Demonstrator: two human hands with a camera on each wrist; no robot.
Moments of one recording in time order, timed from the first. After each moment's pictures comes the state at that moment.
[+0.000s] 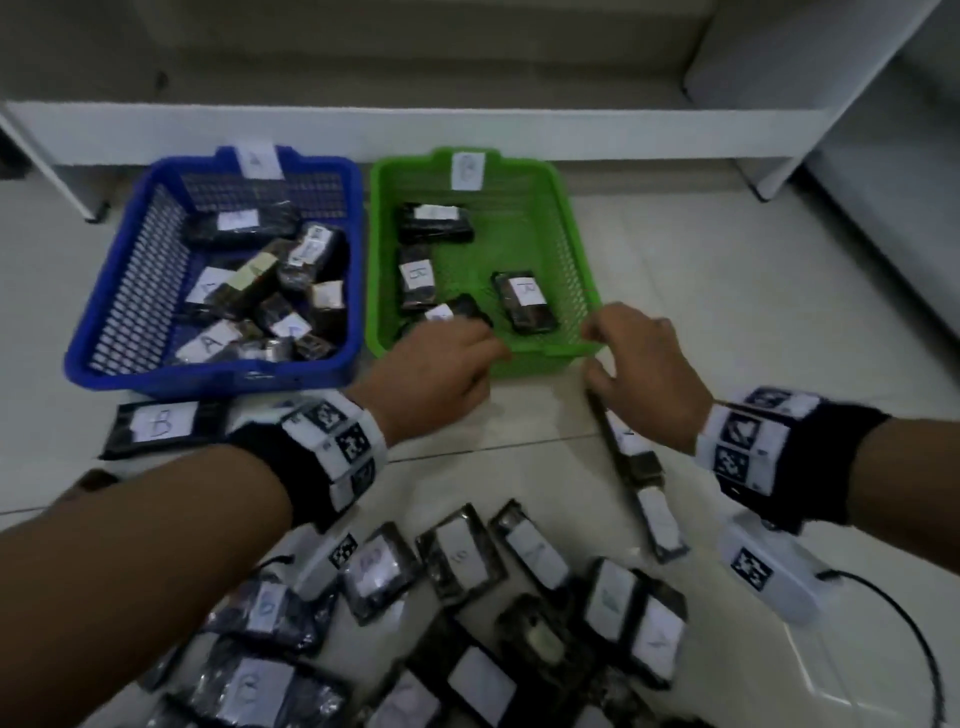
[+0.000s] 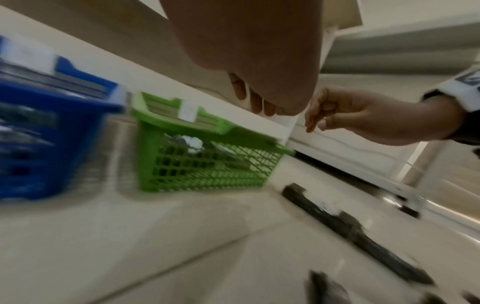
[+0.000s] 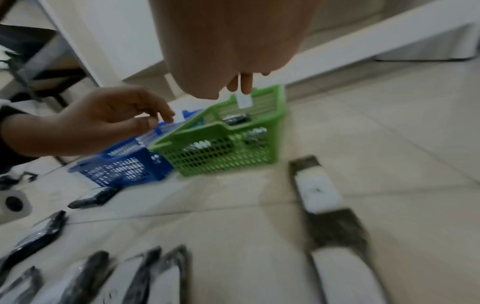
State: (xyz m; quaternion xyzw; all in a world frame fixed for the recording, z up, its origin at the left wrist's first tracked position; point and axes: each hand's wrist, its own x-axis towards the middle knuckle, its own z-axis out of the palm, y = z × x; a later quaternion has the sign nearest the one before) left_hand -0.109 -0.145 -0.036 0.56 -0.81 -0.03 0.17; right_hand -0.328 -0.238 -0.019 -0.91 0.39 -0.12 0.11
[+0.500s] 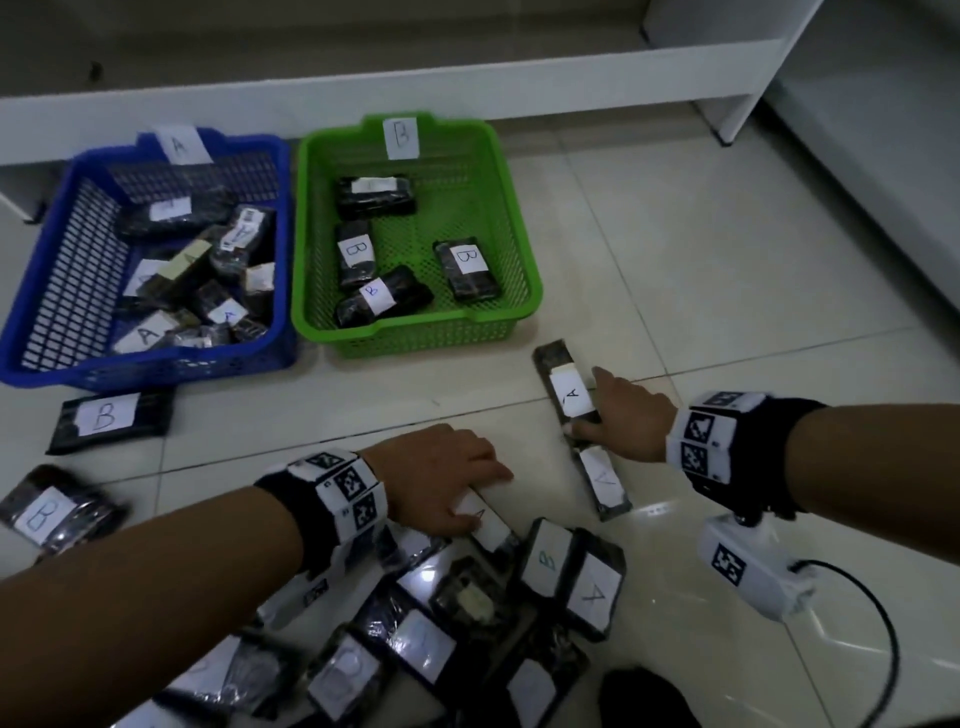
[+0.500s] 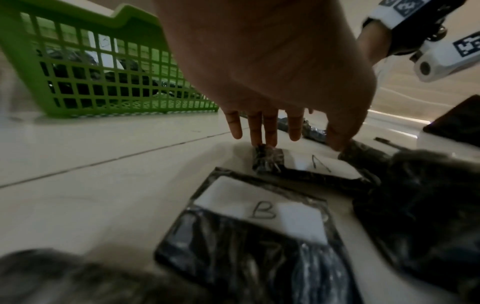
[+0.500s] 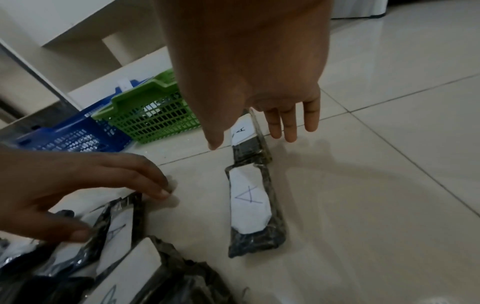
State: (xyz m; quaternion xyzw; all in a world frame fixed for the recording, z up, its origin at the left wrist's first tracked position) left_hand -0.184 -0.113 -0.112 0.44 -0.87 -0.23 -0.06; right_hand -0.408 -0.244 -0.092 -0.79 0.52 0.19 0.25
